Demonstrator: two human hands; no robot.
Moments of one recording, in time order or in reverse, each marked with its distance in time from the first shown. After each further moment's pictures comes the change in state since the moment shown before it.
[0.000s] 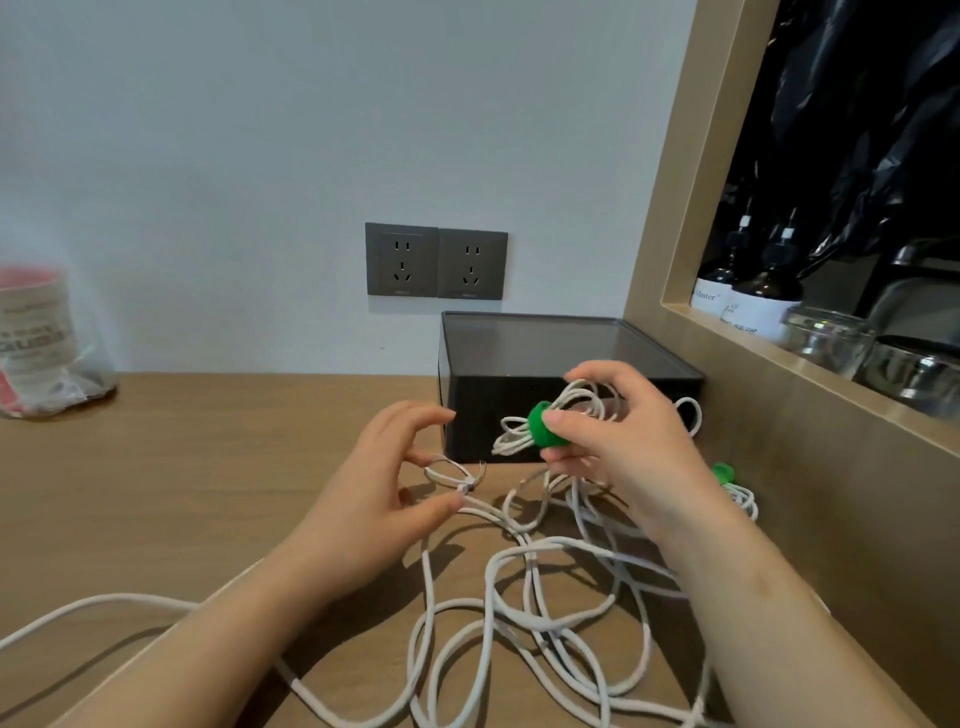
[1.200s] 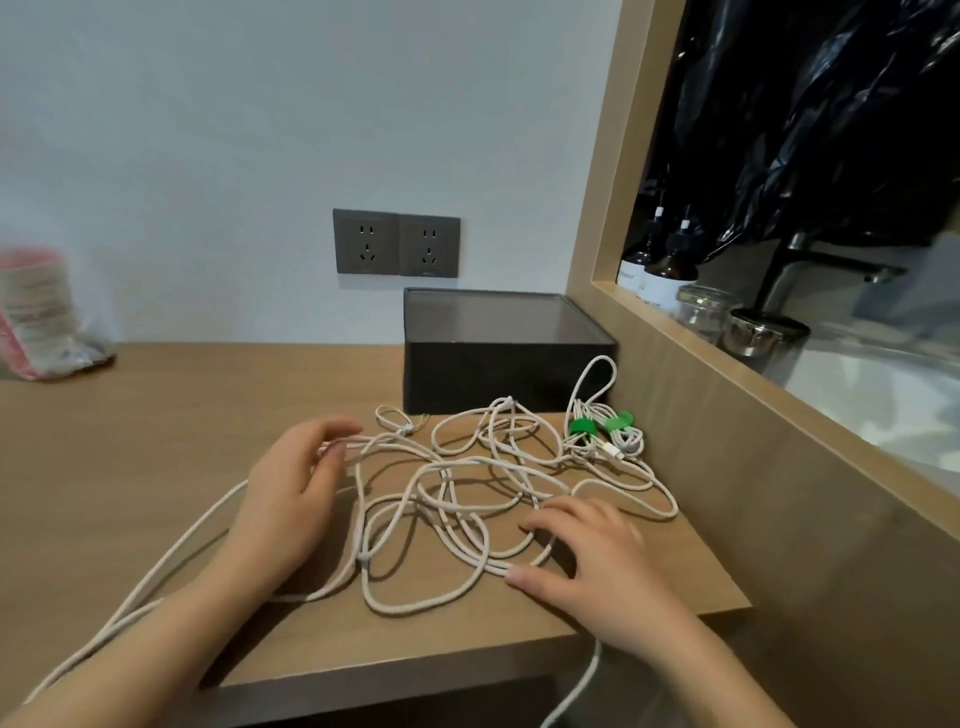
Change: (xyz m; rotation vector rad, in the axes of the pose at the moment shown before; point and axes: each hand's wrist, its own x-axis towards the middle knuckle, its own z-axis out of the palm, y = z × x) left_hand -0.060 0.028 -0.007 0.151 0.257 -0.183; right_hand -0.101 0.061 -0.054 -1.095 -0.283 -0.089
